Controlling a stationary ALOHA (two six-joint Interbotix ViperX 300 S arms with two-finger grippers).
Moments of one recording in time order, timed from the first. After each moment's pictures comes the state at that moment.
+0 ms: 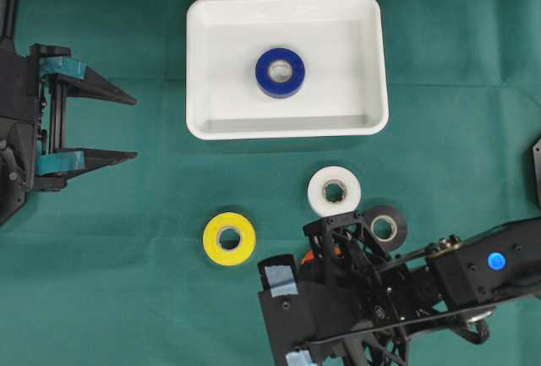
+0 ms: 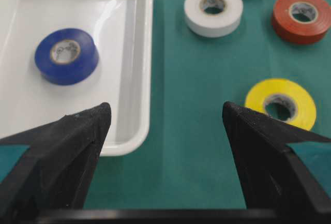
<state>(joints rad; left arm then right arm) 0.08 -0.83 1.08 0.00 0.19 0.08 0.39 0.05 0.00 -0.05 1.00 0.32</state>
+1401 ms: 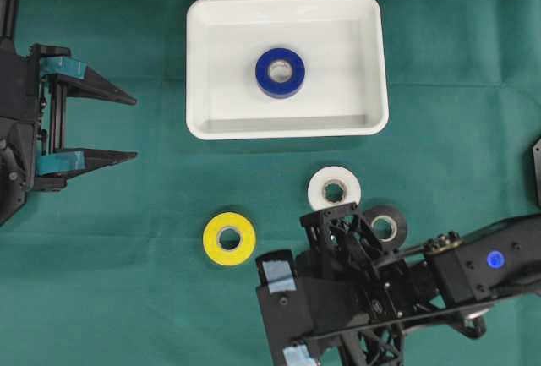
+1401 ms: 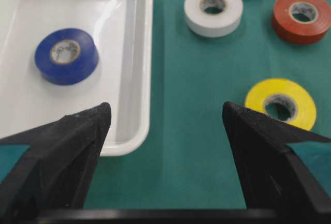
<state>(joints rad) 0.07 -0.83 1.08 0.00 0.19 0.08 0.38 0.05 0.00 -0.10 1.00 0.32</state>
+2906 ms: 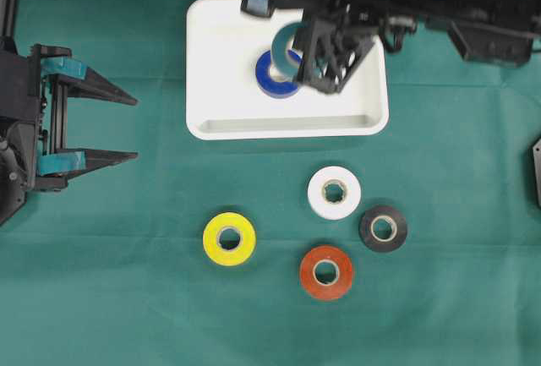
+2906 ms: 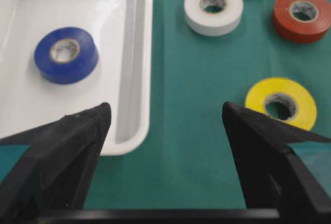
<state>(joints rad) 0.08 -0.83 1.08 0.00 0.19 0.08 -0.23 0.05 0.04 -0.25 1.04 0.31</state>
